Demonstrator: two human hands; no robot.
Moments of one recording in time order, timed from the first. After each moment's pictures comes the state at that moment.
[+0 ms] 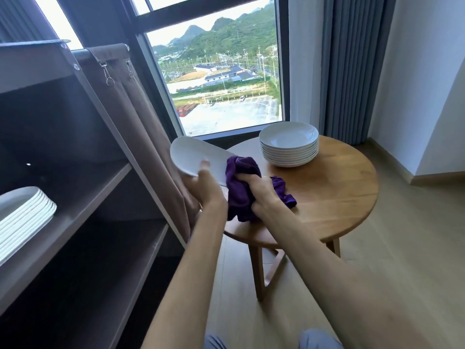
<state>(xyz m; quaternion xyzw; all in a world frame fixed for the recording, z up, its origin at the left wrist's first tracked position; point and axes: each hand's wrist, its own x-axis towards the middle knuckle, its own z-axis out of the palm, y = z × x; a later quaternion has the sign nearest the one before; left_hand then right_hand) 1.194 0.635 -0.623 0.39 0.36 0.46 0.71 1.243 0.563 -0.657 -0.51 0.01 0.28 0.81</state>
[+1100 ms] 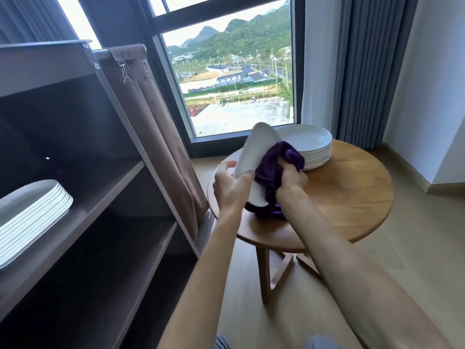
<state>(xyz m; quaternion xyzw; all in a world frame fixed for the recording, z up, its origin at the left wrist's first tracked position) 1.176 0.624 -0.628 0.72 0.28 0.34 0.54 1.290 0.556 -0.655 -0.38 0.16 0.16 0.90</state>
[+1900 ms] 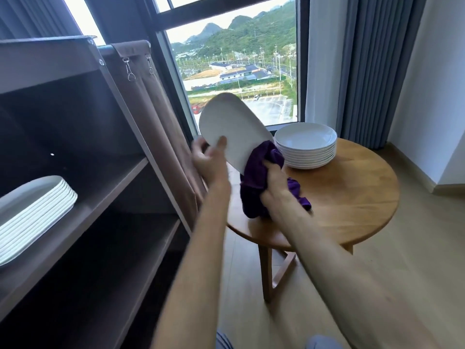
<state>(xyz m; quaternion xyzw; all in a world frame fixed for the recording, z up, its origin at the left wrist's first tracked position) 1.193 0.659 -0.589 0.53 0.26 0.47 0.65 1.266 0.589 -0.655 -0.36 0.07 0.26 0.89</state>
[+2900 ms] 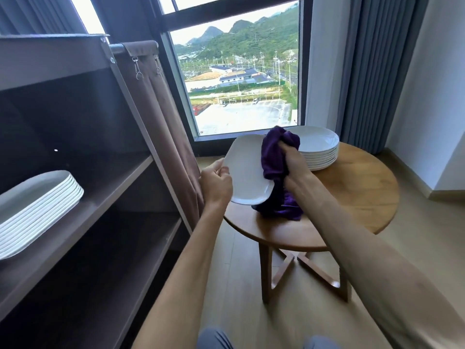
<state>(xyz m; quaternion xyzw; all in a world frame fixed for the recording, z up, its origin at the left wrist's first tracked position) 1.159 0.675 -0.631 0.75 0.26 0.37 0.49 1.284 0.558 -0.616 -0.43 -0.03 0.27 0.86</state>
